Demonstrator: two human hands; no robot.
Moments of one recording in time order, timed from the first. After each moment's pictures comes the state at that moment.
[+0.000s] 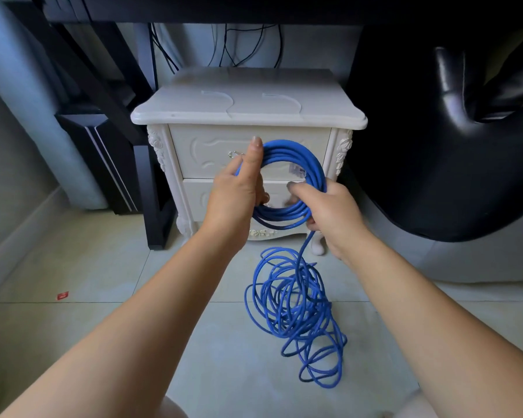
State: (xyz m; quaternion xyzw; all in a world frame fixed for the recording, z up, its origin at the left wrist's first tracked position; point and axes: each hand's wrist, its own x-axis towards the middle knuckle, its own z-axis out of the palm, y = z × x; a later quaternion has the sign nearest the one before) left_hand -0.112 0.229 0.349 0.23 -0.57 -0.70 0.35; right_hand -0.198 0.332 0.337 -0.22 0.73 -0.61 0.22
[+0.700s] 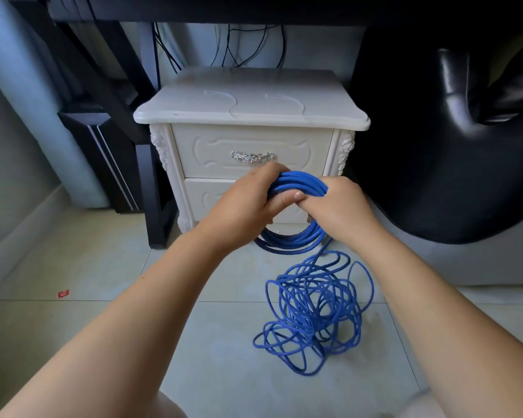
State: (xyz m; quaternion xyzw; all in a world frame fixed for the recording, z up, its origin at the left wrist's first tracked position) left_hand -0.100 0.216 0.344 0.09 -0.92 -0.31 0.23; right_hand -0.203 0.340 0.352 -0.33 0.84 -0.41 0.10
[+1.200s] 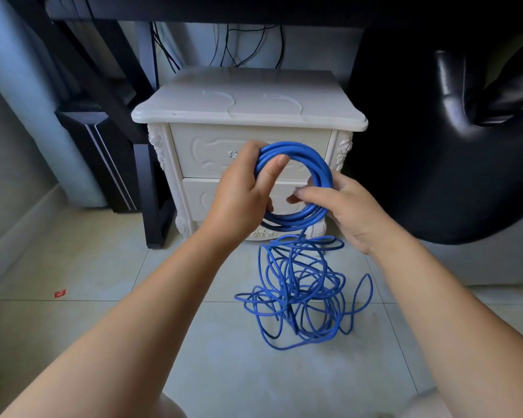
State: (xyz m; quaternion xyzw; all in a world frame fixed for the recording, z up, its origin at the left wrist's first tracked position) left_hand -0.104 0.229 0.353 0.16 -0.79 -0.46 0.36; right_hand -0.213 0.349 0.350 -0.32 0.69 -0.59 0.26
